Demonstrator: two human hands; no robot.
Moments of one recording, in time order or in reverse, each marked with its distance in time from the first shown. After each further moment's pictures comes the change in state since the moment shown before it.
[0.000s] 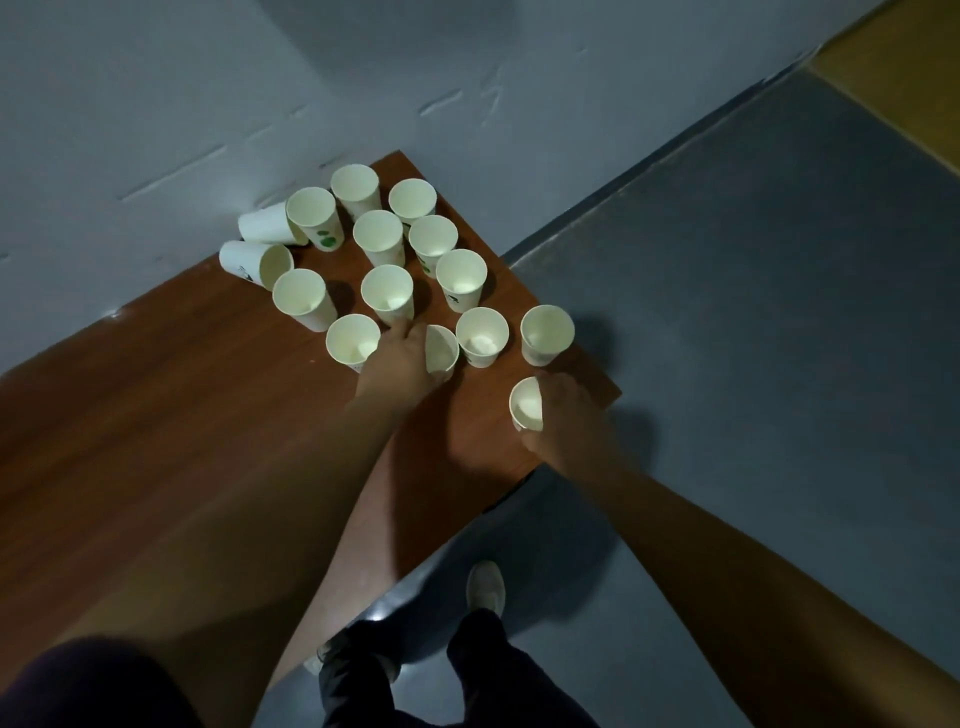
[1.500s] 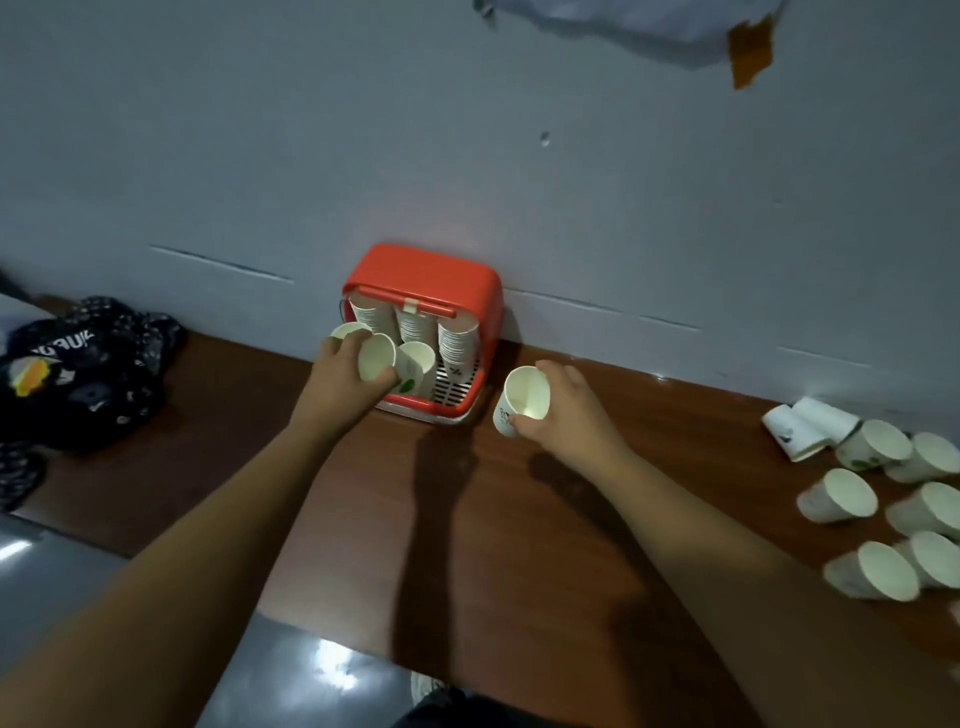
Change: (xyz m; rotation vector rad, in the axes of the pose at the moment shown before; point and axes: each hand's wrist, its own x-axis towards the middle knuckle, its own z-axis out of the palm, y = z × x) left_hand -0.498 -0.481 -0.243 -0.453 0.768 -0.844; right_hand -0.126 -0.651 0.064 0.175 -0.399 -0.819
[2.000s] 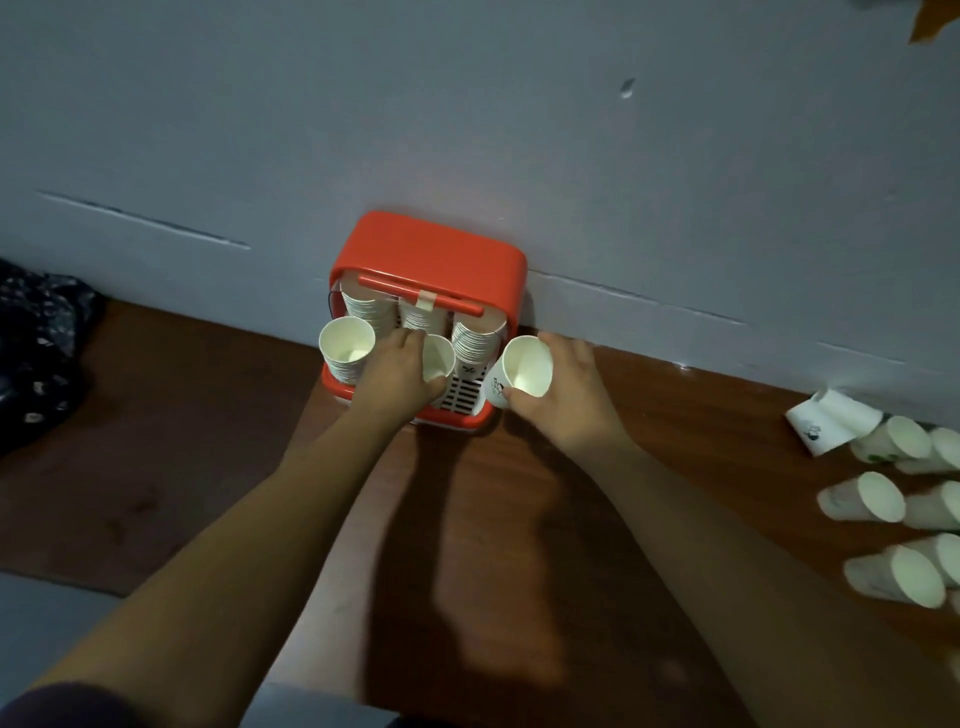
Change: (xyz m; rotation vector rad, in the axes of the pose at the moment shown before) left_hand 0.123 -0.054 0.080 0.151 -0.200 0.197; right_hand 0.089 -0.041 0.052 0.081 0.038 0.115
